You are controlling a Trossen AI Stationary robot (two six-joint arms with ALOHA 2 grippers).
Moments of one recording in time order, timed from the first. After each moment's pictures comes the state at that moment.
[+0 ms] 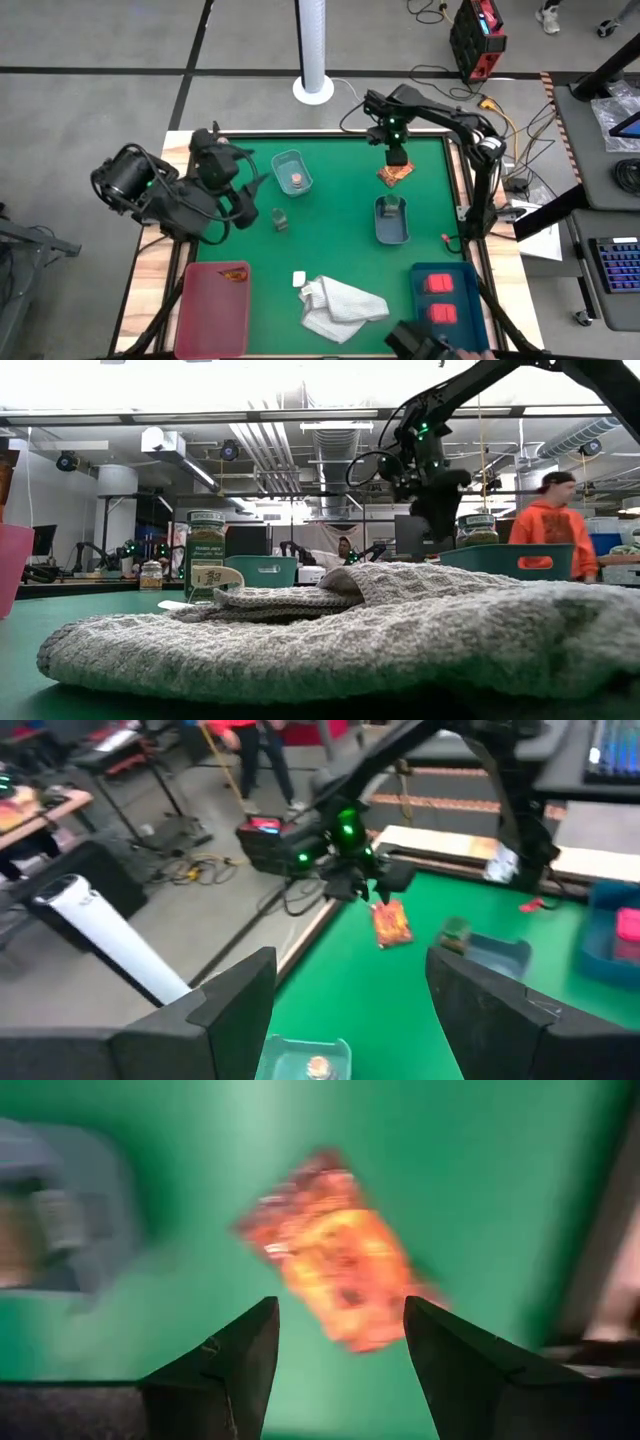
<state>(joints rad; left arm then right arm) -0.47 1.61 2.35 -1.54 -1.02 -0.50 -0.74 1.96 1.68 -1.38 -0.06 -0.73</state>
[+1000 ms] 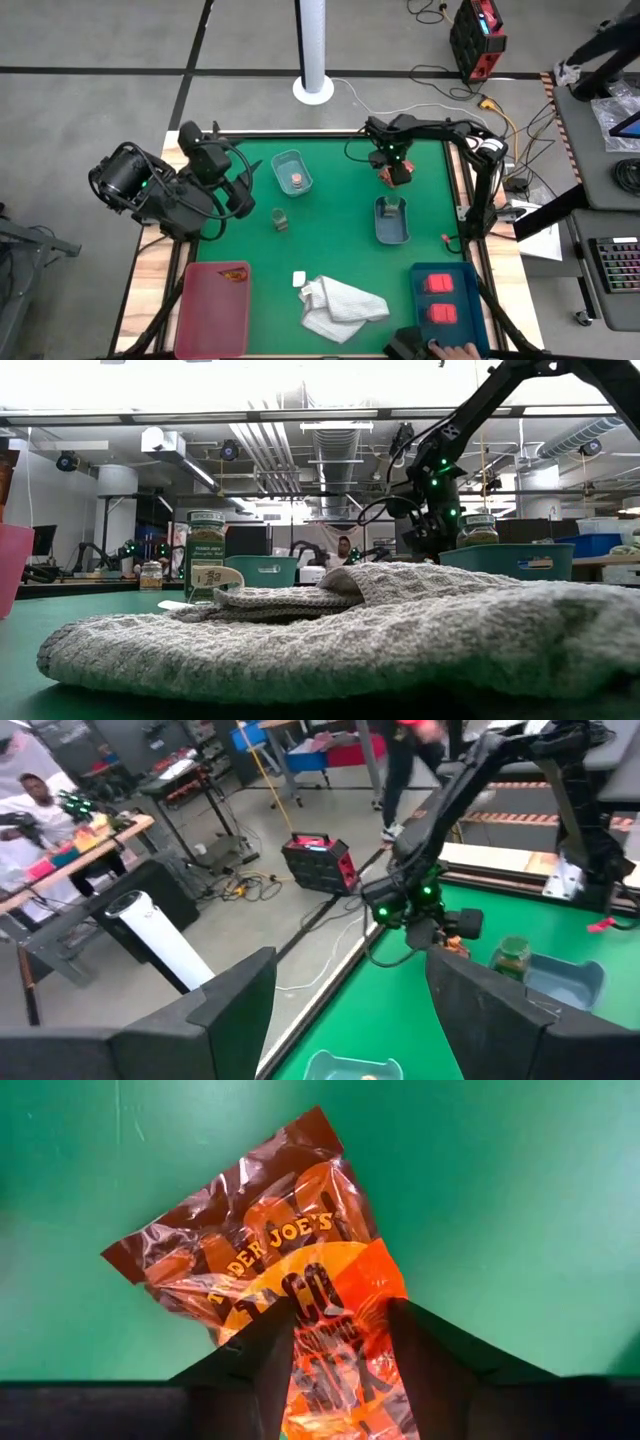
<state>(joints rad) -0.47 1.58 2.34 -1.57 -1.15 -0.48 -0.72 1.94 1.27 -0.94 0.06 -0.92</state>
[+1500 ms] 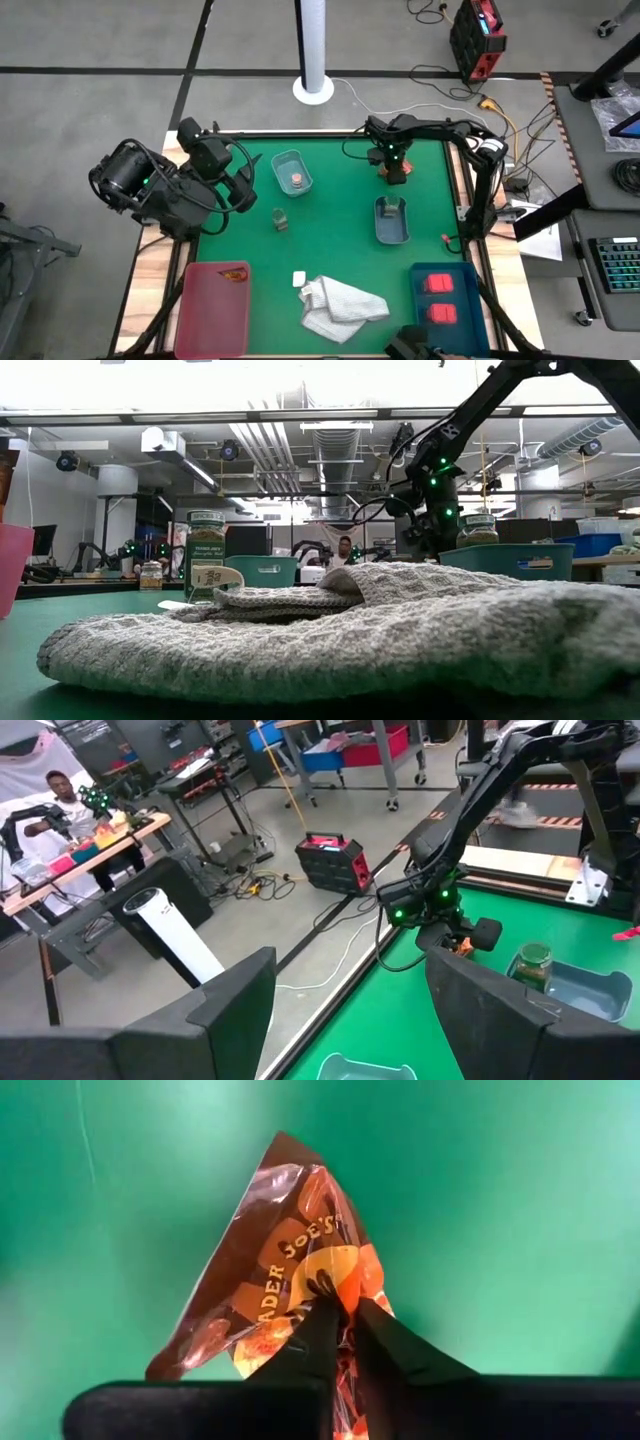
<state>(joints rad) -0.44 1.58 2.34 -1.57 -1.17 -0.48 -0.72 1.94 1.27 -0.93 0.05 -0.76</state>
